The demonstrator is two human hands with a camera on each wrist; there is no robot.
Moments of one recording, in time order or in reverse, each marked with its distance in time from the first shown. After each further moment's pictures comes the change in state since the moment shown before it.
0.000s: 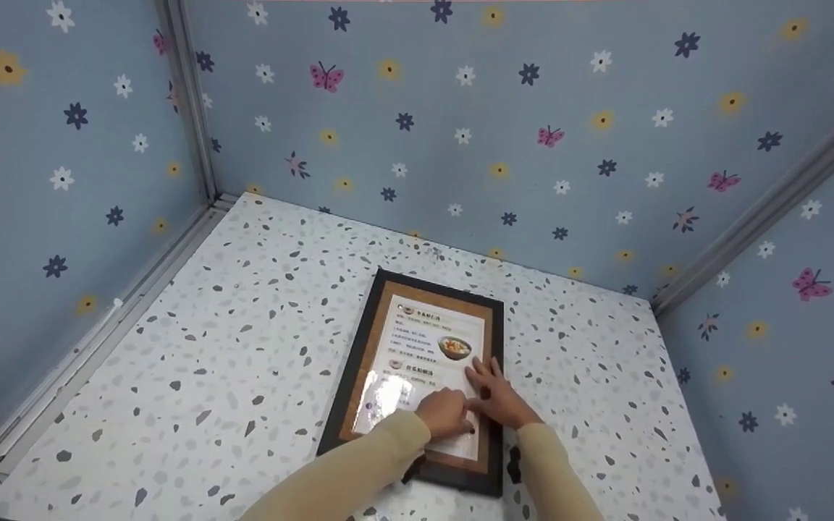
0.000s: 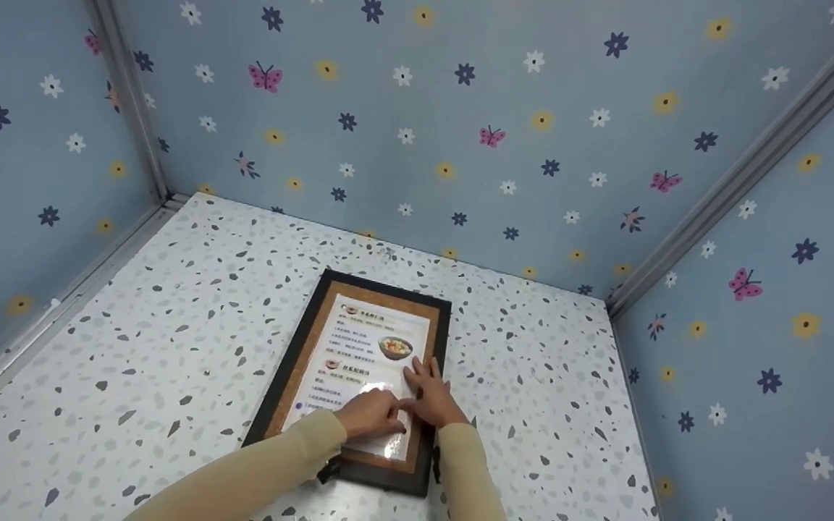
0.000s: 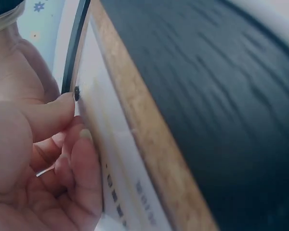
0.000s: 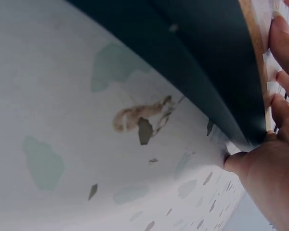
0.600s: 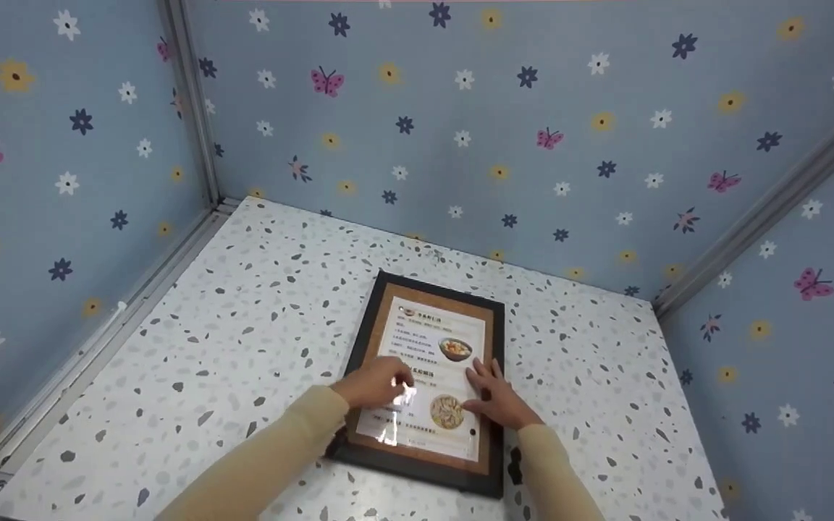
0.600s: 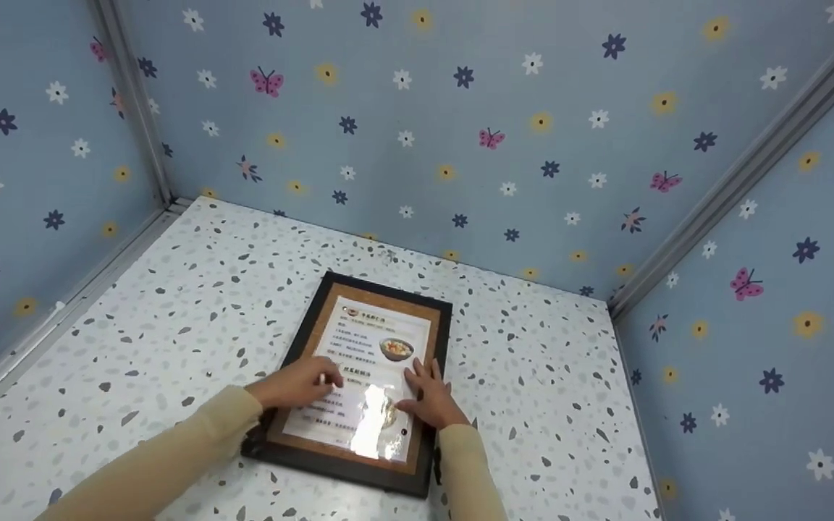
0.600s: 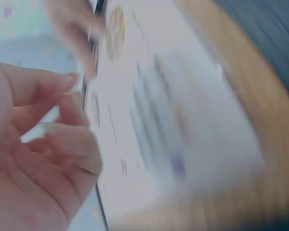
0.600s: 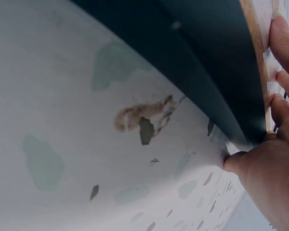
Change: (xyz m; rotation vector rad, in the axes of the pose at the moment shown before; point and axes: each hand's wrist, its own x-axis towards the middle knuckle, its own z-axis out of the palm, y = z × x) left_hand -0.049 -0.078 -0.089 -0.172 0.008 0.068; right_hand -0.003 0.001 -0.002 0.003 -0.018 -0.057
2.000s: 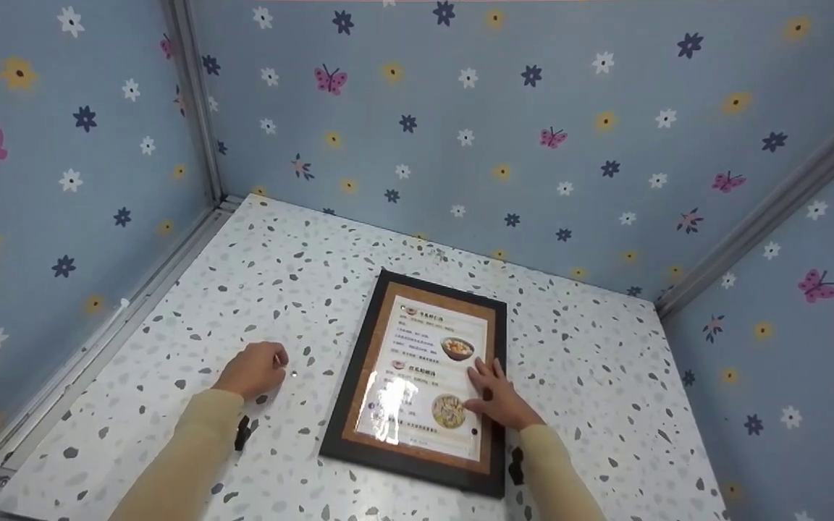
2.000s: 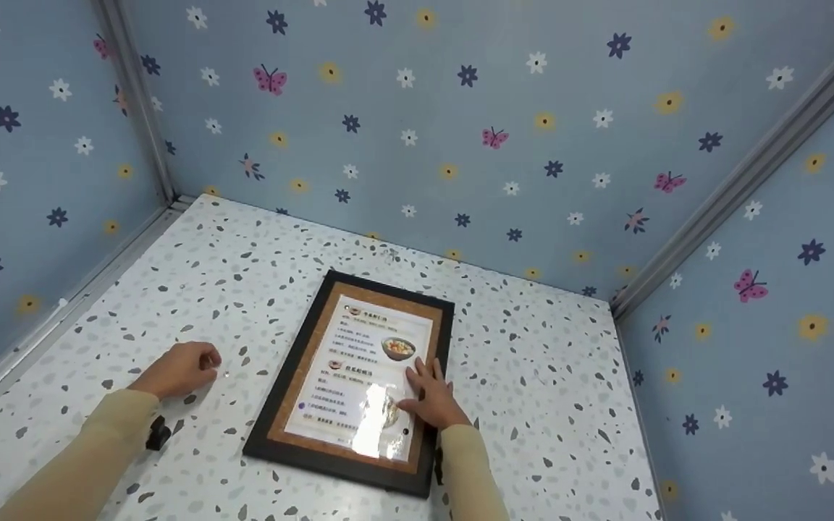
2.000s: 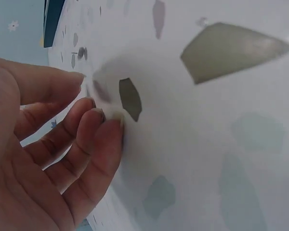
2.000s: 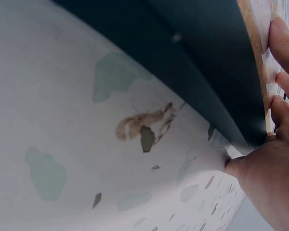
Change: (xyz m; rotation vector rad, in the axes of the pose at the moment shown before) left_hand -0.100 -0.119 -0.079 0.097 0.240 -0.443; right_hand 0.000 0.001 0.004 -0.012 0.009 0.018
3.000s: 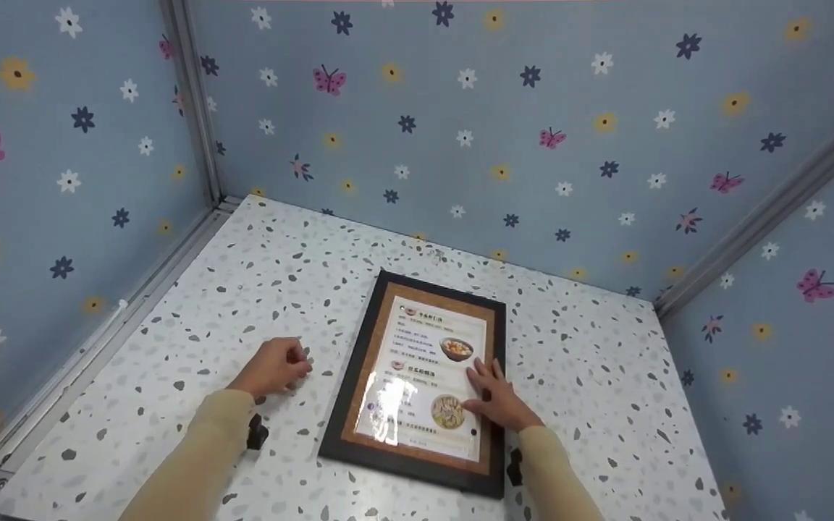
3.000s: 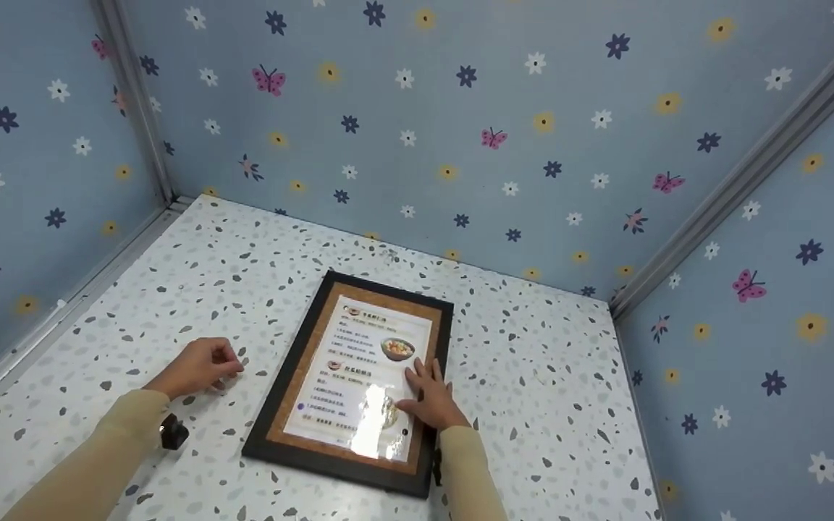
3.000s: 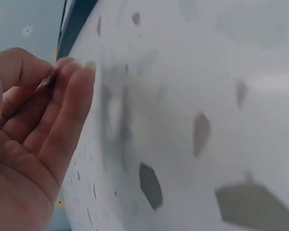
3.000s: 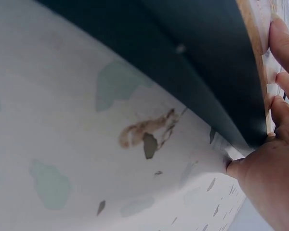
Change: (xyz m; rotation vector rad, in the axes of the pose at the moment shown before) left_hand 0.008 0.017 0.013 -0.351 -0.025 0.058; right_hand 0.001 0.002 0.001 0.019 0.006 -0.020
